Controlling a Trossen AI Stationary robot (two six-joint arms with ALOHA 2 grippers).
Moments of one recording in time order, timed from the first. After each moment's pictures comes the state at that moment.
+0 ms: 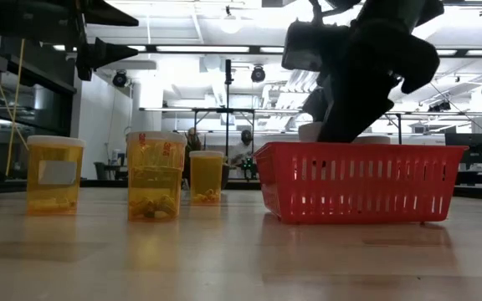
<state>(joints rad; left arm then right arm) 0.04 0.40 0.28 0.18 -0.34 -0.43 0.28 1.74 1.05 -0.35 0.11 0.29</state>
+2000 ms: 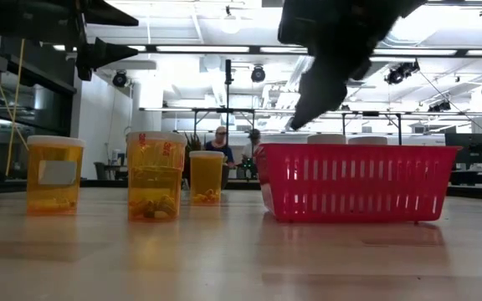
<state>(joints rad) 0.04 0.40 0.28 0.18 -0.33 -0.43 0.20 1.63 1.05 -0.32 -0.01 0.34</state>
